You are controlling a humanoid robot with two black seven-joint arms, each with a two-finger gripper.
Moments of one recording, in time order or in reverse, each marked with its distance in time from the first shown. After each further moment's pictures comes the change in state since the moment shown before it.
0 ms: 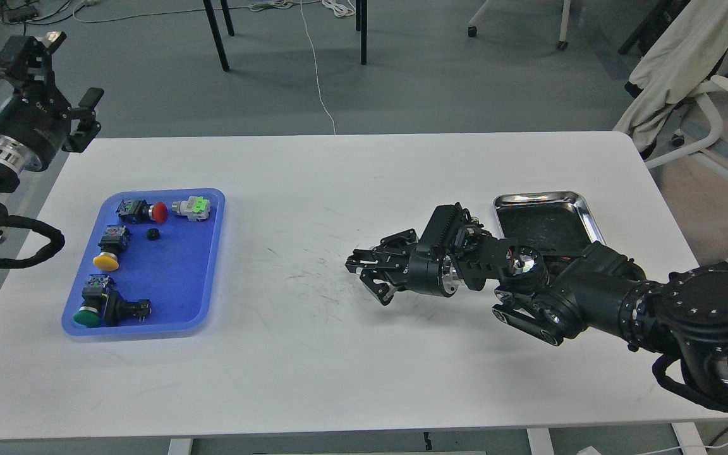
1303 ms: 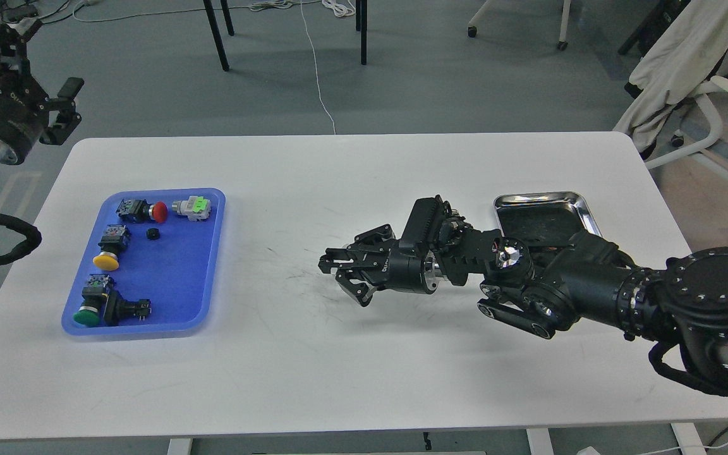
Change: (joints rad) left arm 0.002 0.078 0.002 -0.068 -0.013 0.008 0.000; right arm 0.053 0.000 0.006 0.112 0.000 -0.017 0.009
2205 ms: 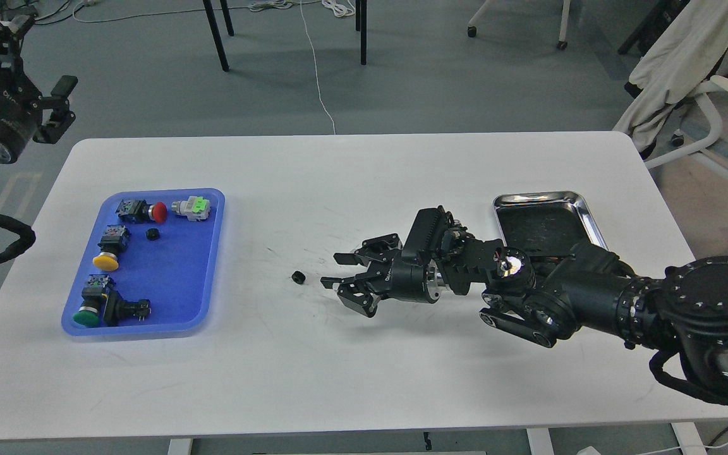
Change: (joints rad) left arm 0.000 0.015 -0.002 -0.002 0.000 0.001 0.000; right arm -0.021 0.000 0.001 -0.008 0.008 0.006 0.000
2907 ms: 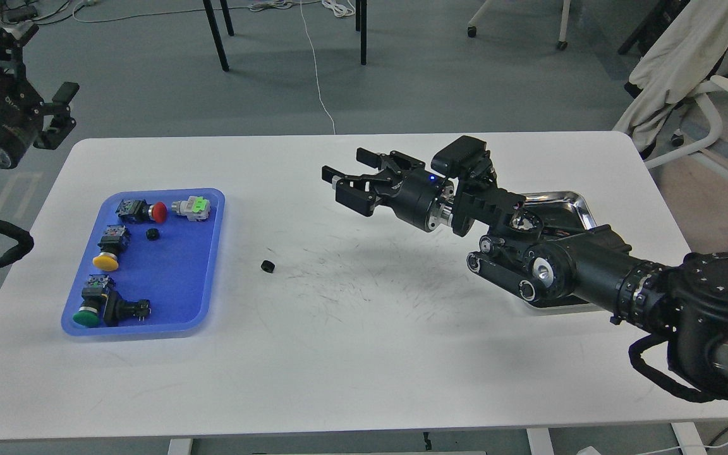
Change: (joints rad) left arm 0.011 0.021 0.024 -0.022 0.007 -0.001 0.000; right arm 0.018 0.000 0.334 -0.087 0.338 0.000 0.000
